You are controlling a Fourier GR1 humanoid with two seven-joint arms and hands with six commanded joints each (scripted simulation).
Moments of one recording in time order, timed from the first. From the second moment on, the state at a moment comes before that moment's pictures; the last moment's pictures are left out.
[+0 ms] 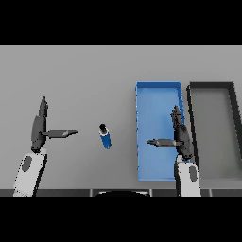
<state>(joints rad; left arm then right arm) -0.11 0.43 -0.16 -1.48 0.24 0.26 0.01 0.00 0.00 0.00 -1.57 0.00 0.00 0.00</state>
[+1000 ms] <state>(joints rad) -0.06 0.68 -0.32 -1.60 0.25 -0.22 -0.12 0.00 -0.15 0.10 -1.63 0.19 0.05 -0.04</state>
